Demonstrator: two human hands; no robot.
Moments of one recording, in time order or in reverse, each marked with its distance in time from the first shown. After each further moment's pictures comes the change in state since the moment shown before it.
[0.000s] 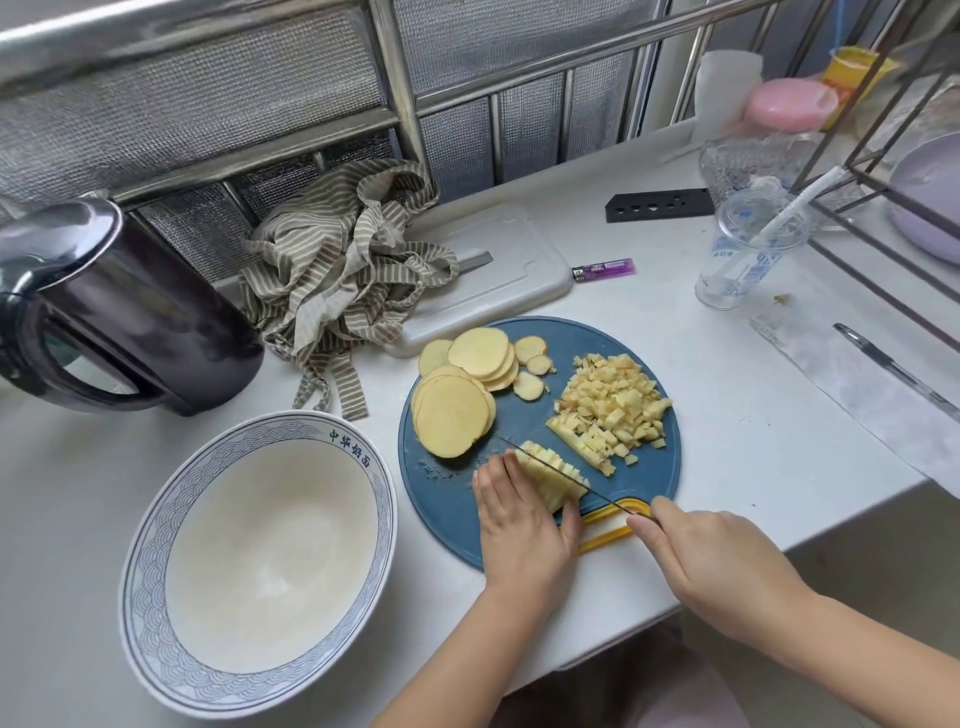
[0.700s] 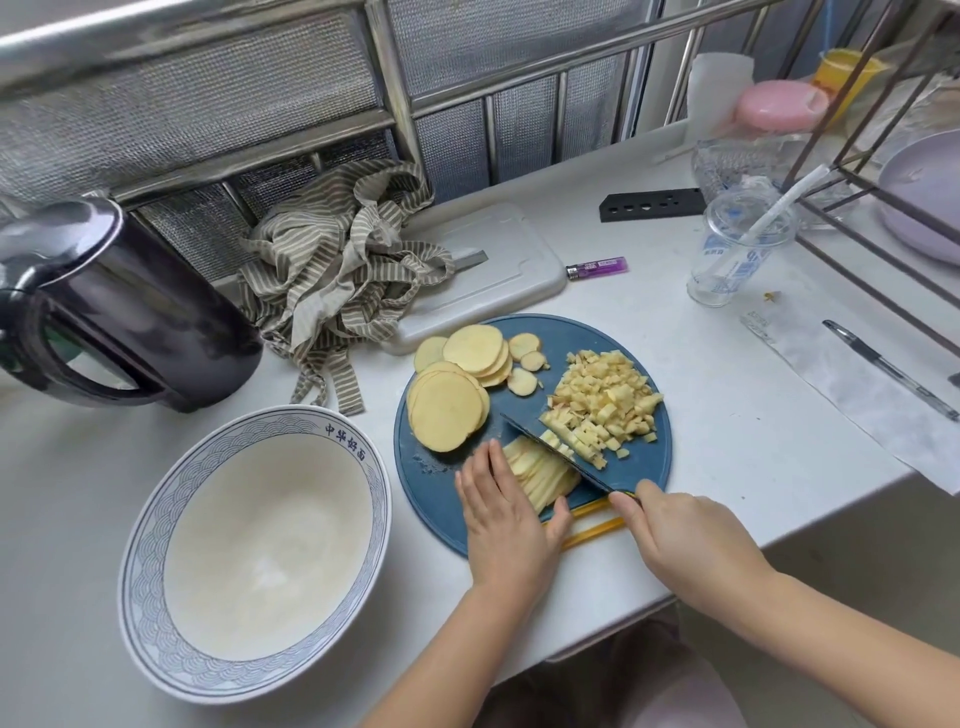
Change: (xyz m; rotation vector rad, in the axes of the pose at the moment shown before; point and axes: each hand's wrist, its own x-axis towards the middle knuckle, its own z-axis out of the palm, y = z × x) left_hand -0.003 -0.006 -0.003 -0.017 -0.052 -0.030; right_hand 0.011 -0.010 -0.003 0.050 -0.064 0.103
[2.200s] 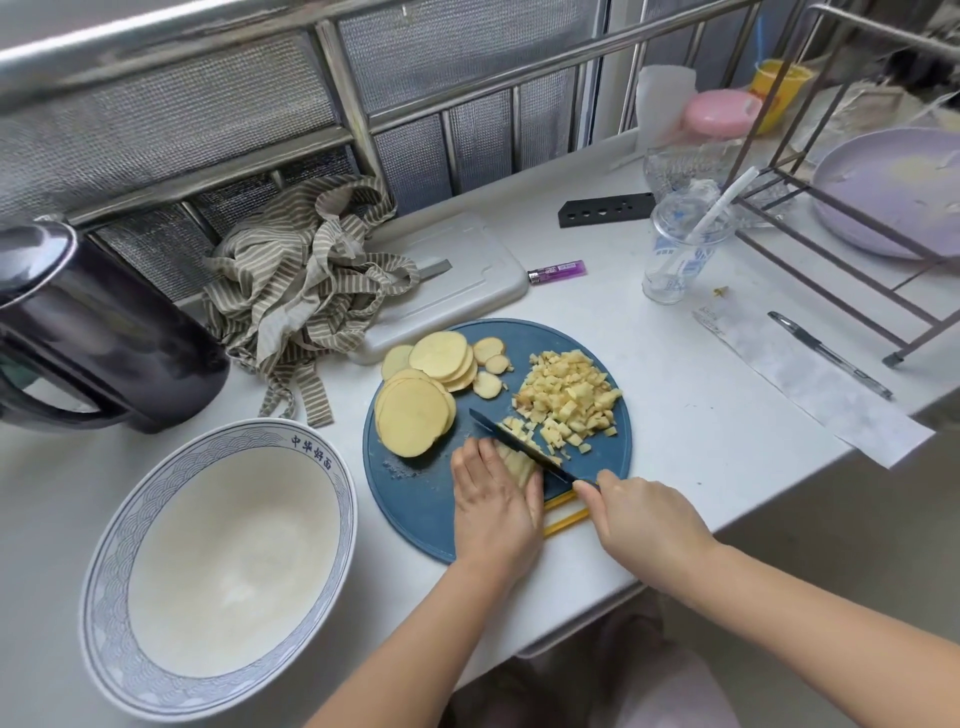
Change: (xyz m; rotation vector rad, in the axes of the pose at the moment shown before) left_hand 0.016 0.019 0.000 0.006 -0.104 0.054; right_hand 0.007 0.003 0.007 -0.004 0.094 0.003
